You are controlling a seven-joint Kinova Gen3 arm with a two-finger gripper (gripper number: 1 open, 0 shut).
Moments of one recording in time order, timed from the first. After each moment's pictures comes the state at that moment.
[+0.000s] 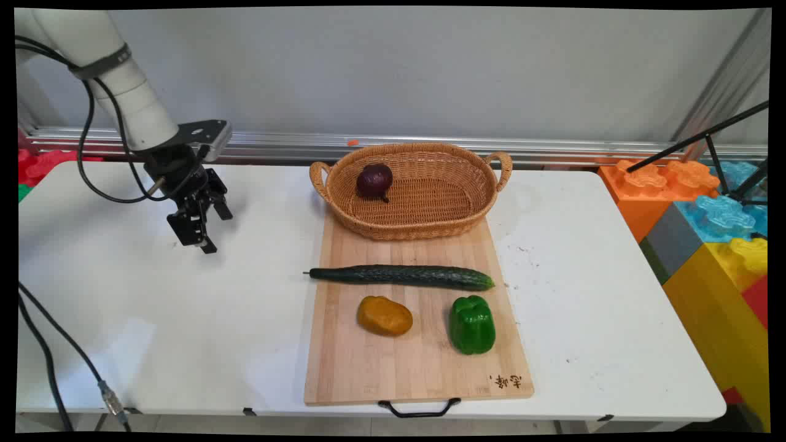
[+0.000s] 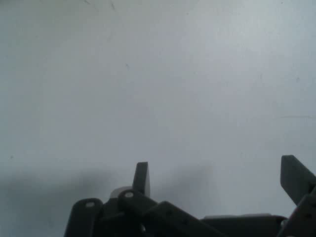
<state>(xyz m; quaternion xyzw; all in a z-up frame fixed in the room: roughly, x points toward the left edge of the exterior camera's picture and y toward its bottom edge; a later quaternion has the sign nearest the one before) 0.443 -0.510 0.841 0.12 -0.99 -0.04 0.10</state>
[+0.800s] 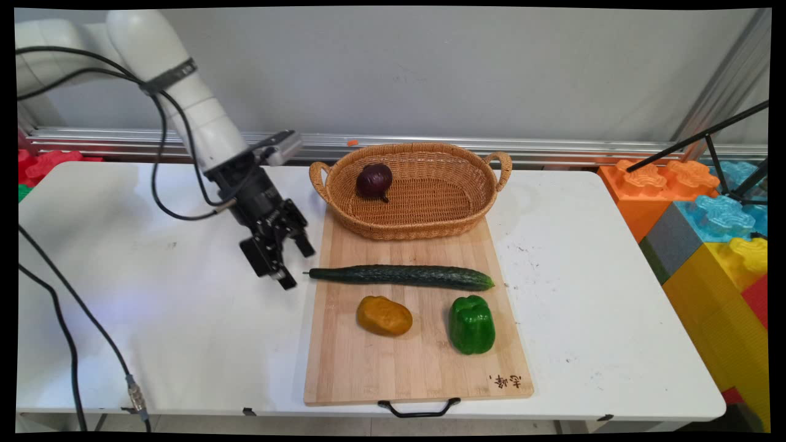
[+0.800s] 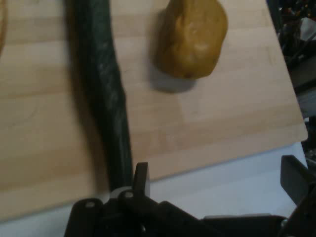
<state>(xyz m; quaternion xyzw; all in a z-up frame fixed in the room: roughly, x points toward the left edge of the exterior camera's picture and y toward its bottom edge) 0.328 -0.504 0.827 0.07 -0.95 -0.14 0.26</state>
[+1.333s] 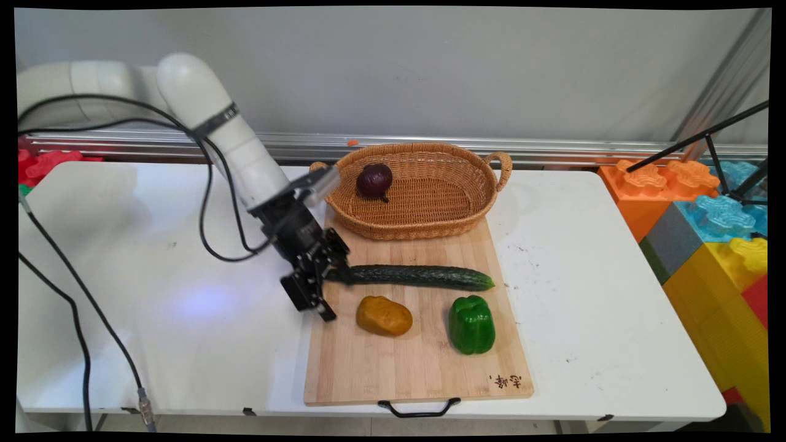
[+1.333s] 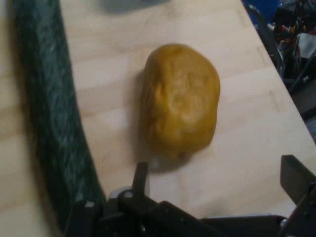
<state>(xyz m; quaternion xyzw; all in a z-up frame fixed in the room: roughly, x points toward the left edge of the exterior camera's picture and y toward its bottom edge) 0.269 -0.491 0.780 0.01 -0.94 -0.13 0.30</state>
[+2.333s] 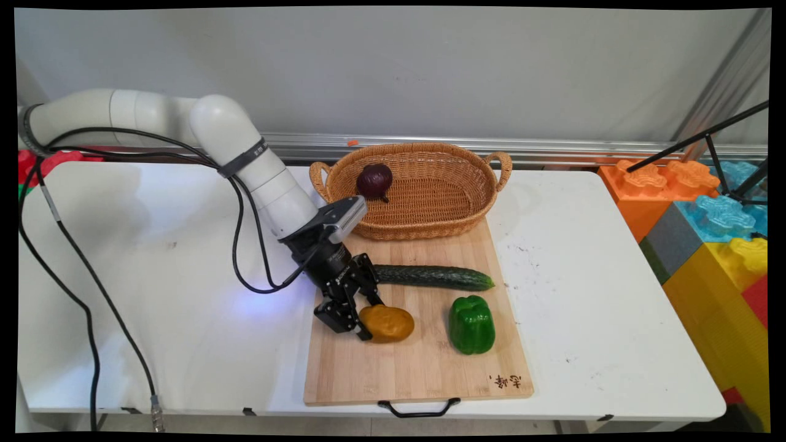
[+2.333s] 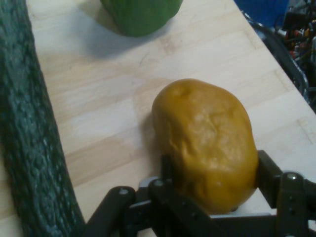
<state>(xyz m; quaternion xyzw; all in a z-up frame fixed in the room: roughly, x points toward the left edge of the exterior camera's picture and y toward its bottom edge) 0.230 -0.479 0.747 -0.05 -0.94 -0.10 0.32</state>
